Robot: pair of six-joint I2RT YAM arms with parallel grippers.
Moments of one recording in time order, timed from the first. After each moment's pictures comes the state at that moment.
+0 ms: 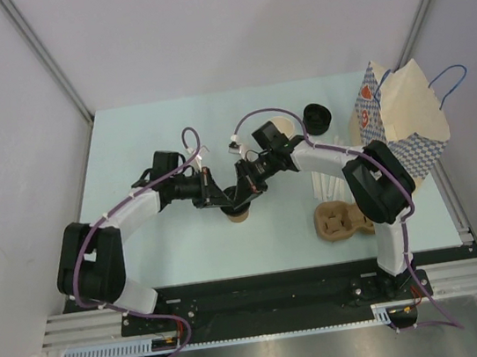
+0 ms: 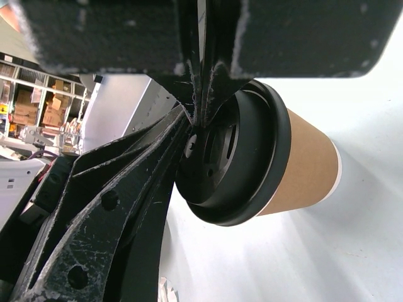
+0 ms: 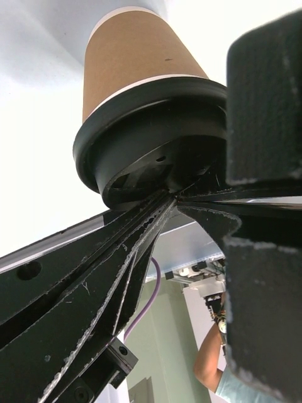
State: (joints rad) left arm -0.29 1.52 0.86 -0.25 0.88 -0.38; right arm 0.62 1.96 1.36 -0.33 -0.97 0.44
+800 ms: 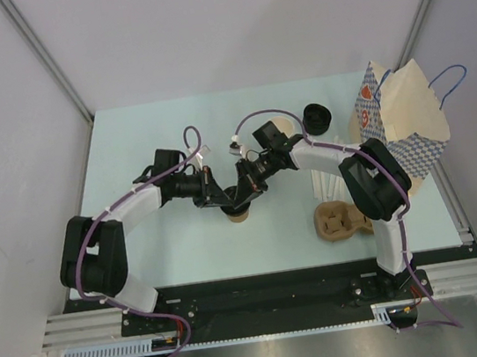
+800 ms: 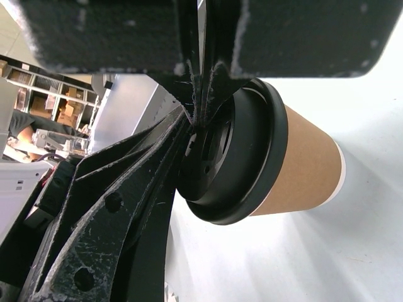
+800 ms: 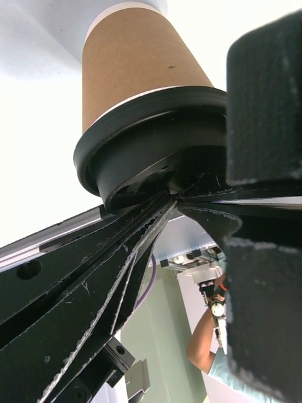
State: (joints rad) left arm -0.28 1.57 0.90 -0.29 0.90 -0.38; right arm 0.60 2.00 1.38 -0.35 -1.01 0.44
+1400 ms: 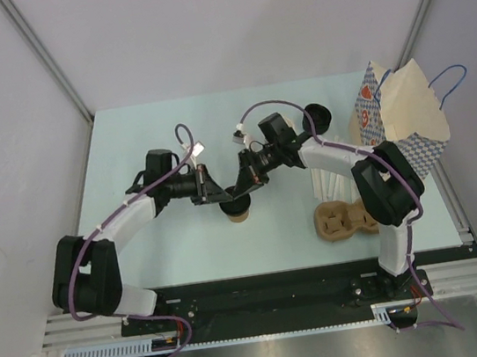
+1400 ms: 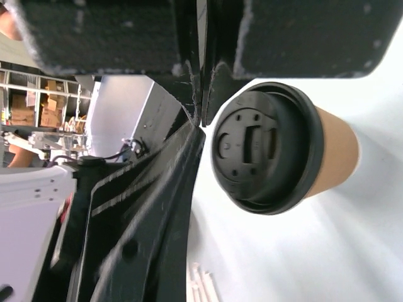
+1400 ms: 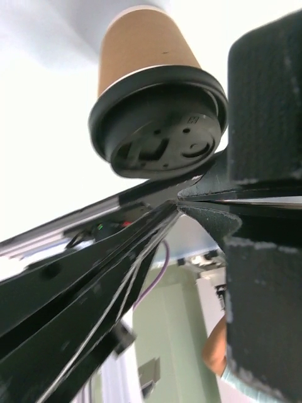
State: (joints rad) left arm -0.28 1.44 0.83 -0.16 0.95 -0.42; right arm 0.59 1.91 1.34 -0.24 -1.01 0.52
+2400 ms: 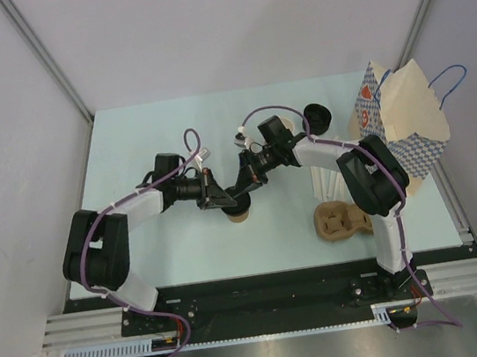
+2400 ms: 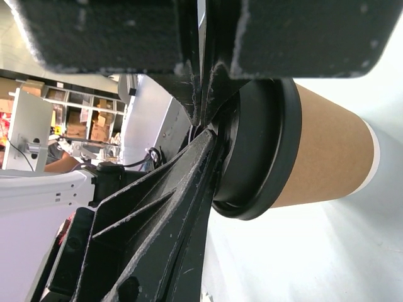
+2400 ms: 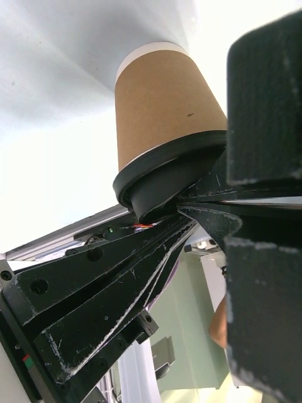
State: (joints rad) left arm -0.27 1.61 0.82 -0.08 1.04 -0.49; right arm 0.55 2.04 1.38 -0.18 -1.03 0.59
